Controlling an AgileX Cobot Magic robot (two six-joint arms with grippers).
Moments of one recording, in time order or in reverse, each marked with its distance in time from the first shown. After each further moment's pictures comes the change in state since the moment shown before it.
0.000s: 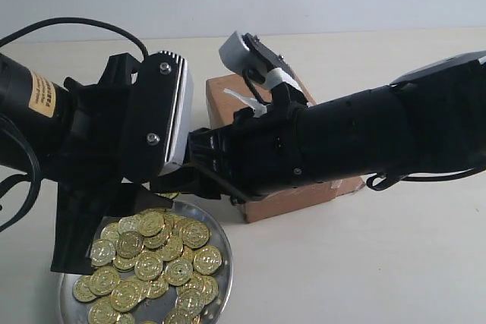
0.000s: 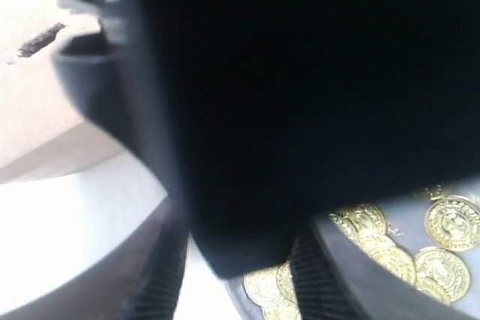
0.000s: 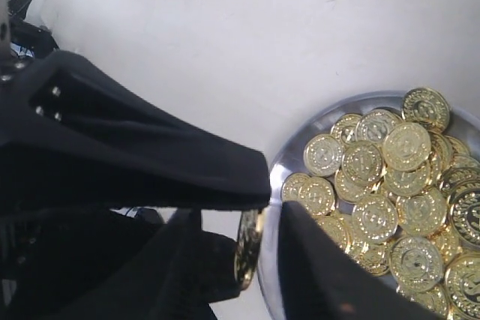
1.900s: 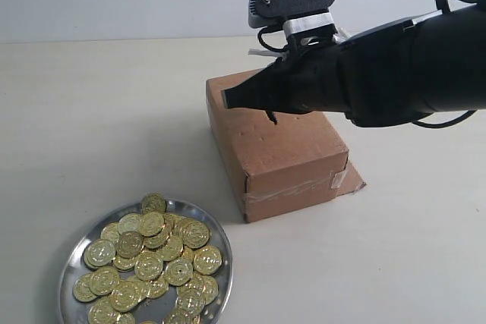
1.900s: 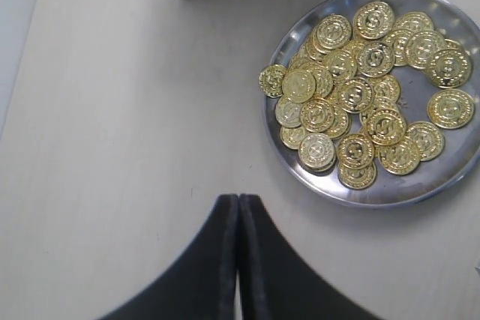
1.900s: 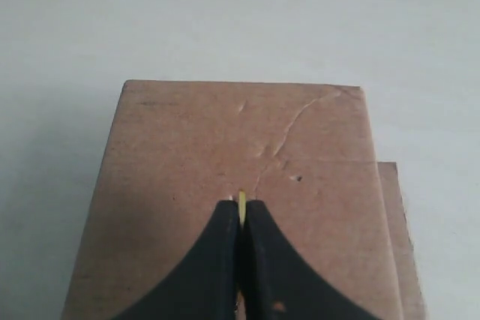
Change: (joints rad) left arm 0.000 -0.476 0.000 0.364 0.402 -0.551; right arm 0.002 0.120 -0.188 0.007 -0.891 -0.330
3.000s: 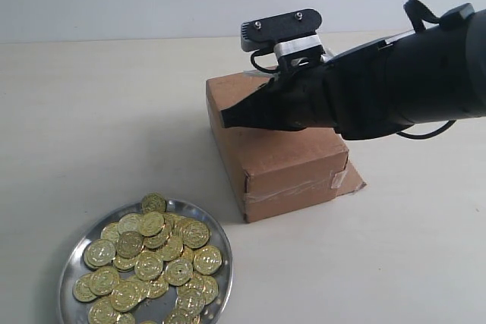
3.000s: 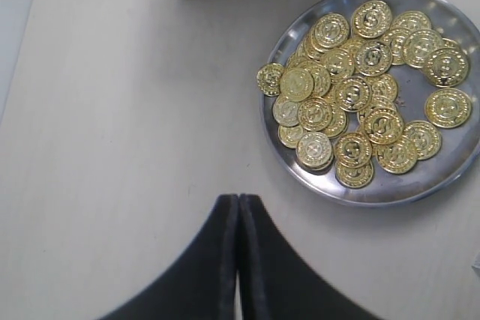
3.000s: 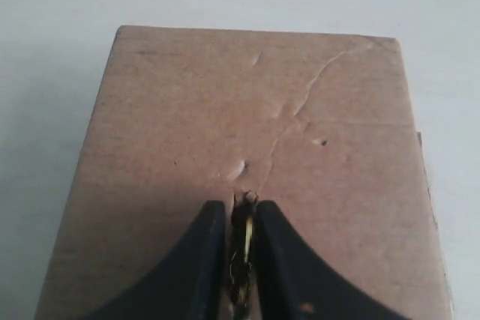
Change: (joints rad) left arm 0.000 0.000 0.000 -0.004 0.006 -0.002; right arm 0.000 0.068 0.000 0.000 0.024 -0.001
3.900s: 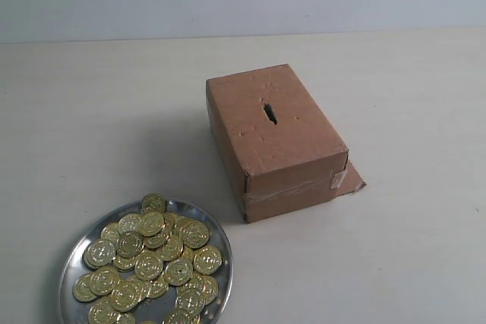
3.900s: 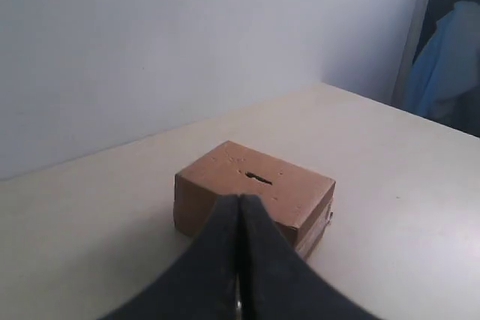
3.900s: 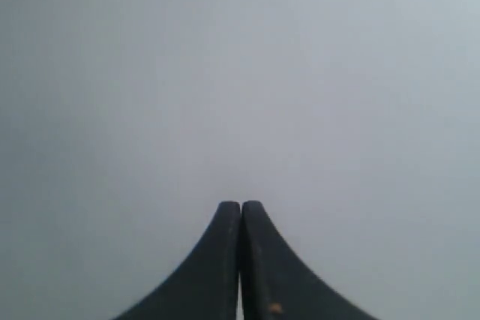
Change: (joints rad) left arm 0.000 -0.700 0.358 -0.027 -0.495 -0.721; right arm 0.000 -1.383 0.145 0.003 -0.252 -0.282
